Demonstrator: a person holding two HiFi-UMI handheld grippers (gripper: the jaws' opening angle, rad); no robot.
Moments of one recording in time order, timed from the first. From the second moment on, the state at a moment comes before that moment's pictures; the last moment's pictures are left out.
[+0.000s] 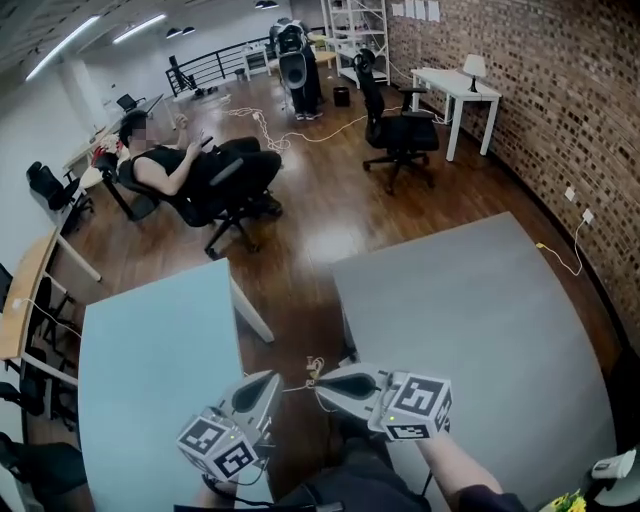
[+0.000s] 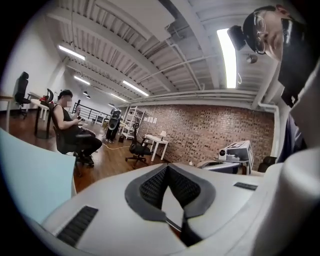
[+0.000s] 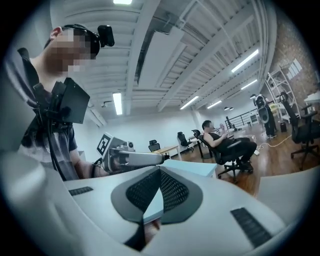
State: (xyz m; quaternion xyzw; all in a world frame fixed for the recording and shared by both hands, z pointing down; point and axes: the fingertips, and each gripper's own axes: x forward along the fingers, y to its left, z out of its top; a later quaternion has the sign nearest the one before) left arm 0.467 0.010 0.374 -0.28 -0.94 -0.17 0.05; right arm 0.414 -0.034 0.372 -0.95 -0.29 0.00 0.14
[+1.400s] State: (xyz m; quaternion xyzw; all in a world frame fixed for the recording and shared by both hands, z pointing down) left arm 0.331 0.182 0.400 -0.26 -0.95 -0.11 0.16; right arm 0.308 0.091 0.407 -0.94 -0.27 0.02 0.22
